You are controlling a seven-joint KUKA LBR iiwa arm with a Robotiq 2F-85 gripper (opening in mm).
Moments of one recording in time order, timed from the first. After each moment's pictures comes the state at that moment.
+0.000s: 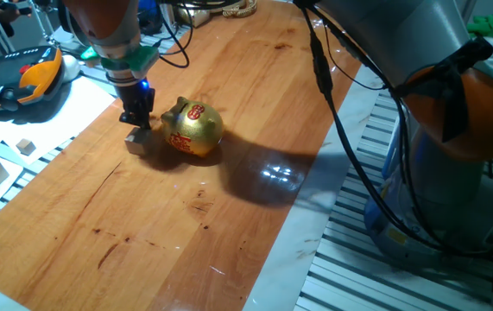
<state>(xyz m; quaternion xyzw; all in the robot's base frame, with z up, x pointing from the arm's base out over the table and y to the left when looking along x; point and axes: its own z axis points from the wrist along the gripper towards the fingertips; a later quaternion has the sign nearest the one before) 0.668 0.043 0.056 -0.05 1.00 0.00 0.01</state>
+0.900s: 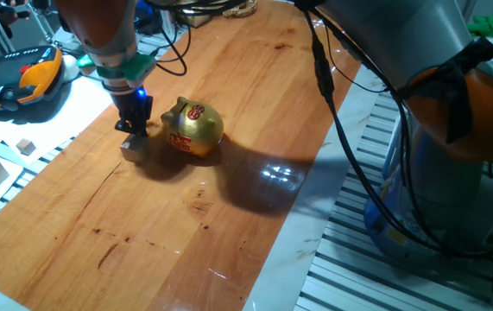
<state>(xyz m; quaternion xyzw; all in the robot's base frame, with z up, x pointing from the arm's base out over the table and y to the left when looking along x) 0.660 0.070 0.052 -0.03 1.00 -0.01 0.01</state>
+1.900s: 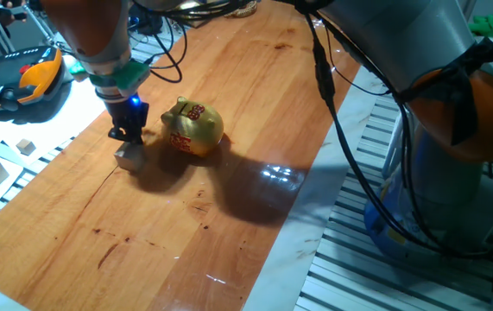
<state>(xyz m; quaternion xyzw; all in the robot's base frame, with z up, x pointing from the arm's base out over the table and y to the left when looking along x) 0.657 0.089 0.058 -0.01 1.00 -0.01 0.01</state>
